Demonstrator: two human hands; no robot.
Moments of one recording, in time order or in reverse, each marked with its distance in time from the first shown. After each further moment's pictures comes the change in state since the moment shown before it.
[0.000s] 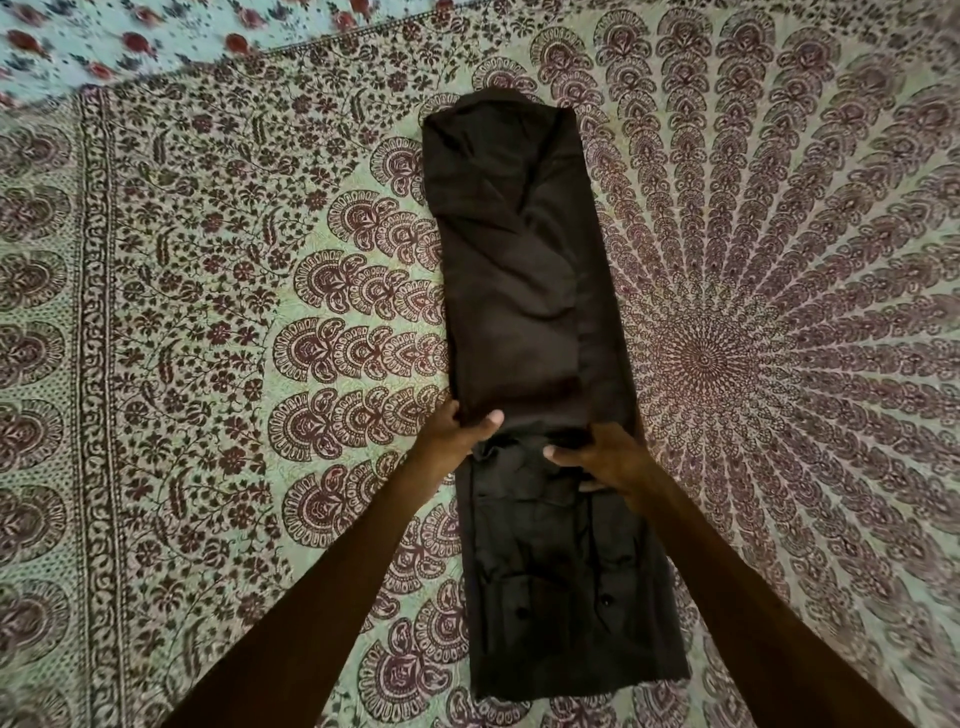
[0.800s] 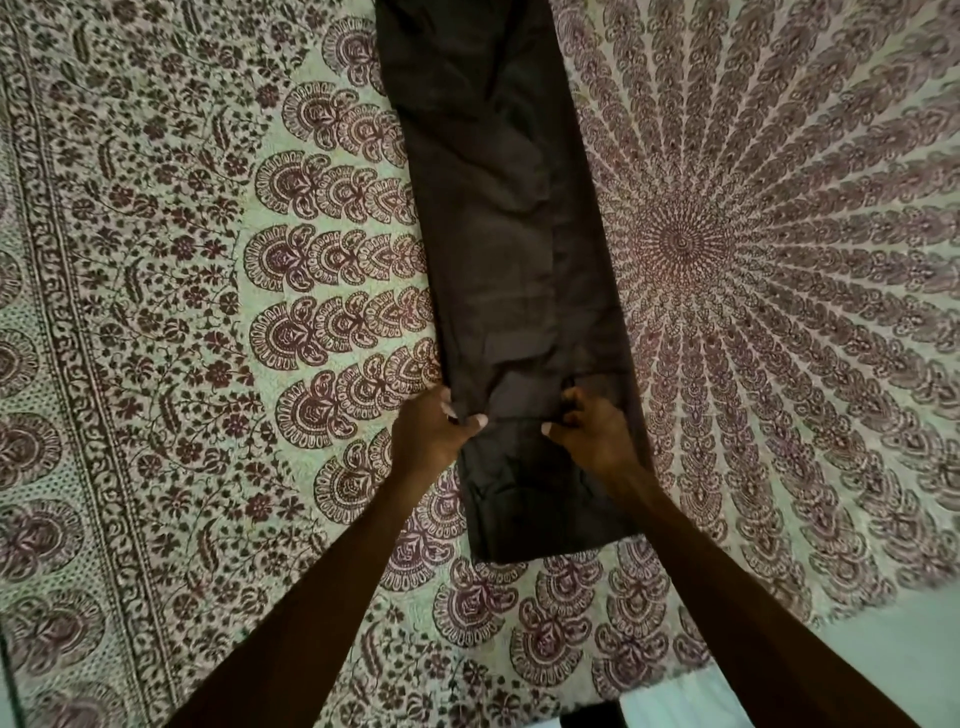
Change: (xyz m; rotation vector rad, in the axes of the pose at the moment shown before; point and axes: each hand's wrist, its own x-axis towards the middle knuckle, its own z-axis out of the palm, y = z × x) left_hand -0.071 -0.084 0.021 0.438 0.179 0.176; right_hand -0.053 0.098 0.044 -0.280 0.322 -0.184
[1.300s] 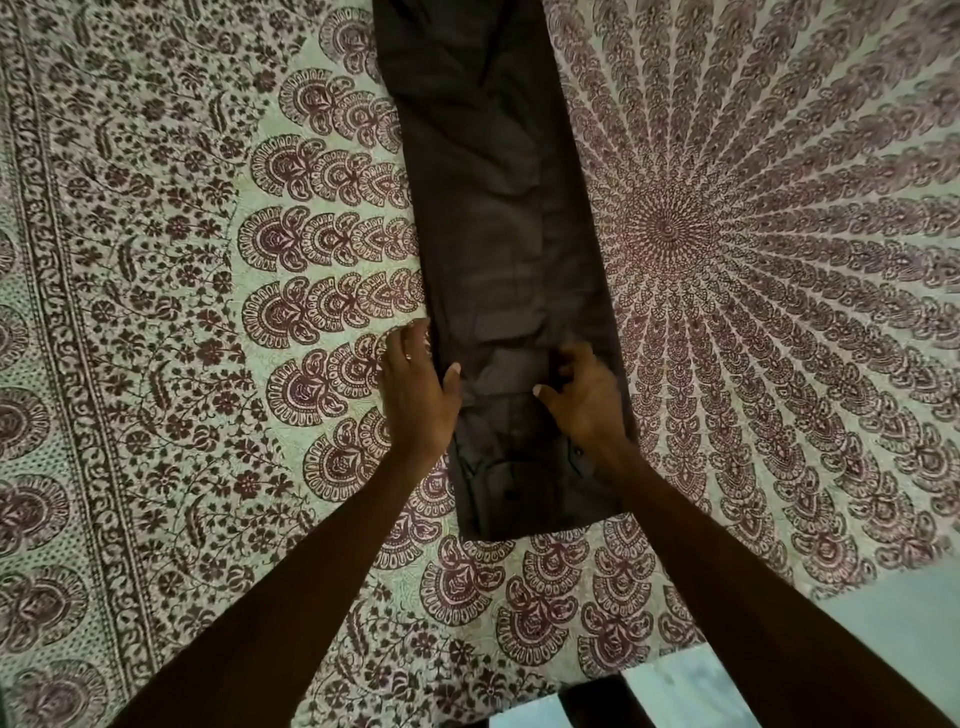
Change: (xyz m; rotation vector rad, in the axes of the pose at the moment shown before) left_hand -0.008 0.014 0.009 0.221 0.452 0.260; right_hand -0.003 -0.011 -0.005 -0.079 0.197 -0.124
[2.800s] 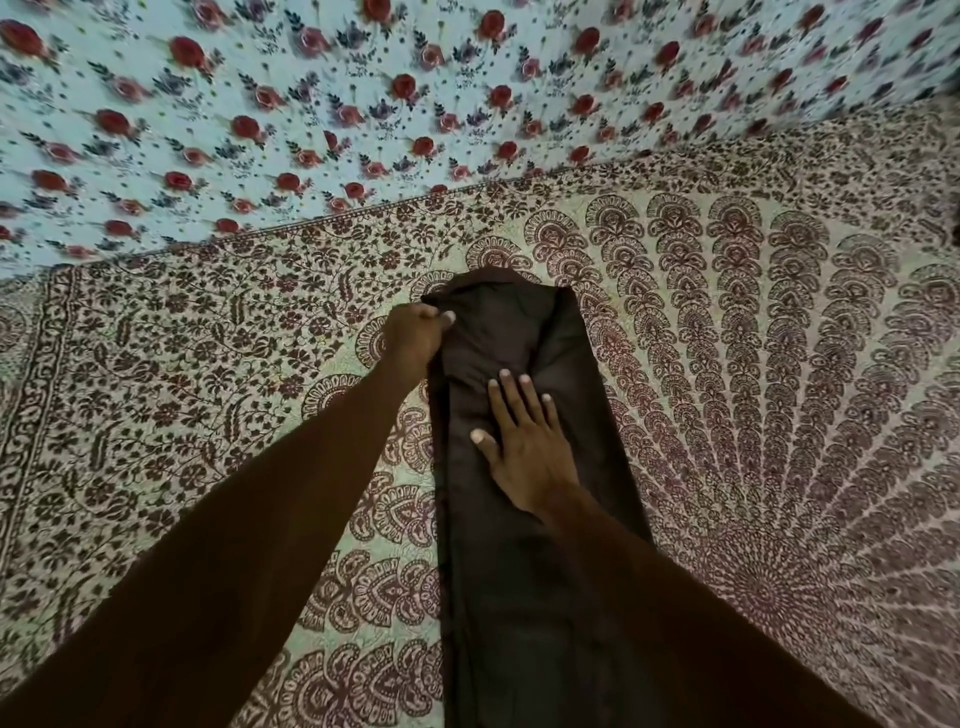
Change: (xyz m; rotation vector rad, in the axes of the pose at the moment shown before) left_hand 0.500 0.066 -0.004 -0.517 -0.038 -0.280; right_hand 0.333 -0.181 0.034 -0.530 0.110 -0.589
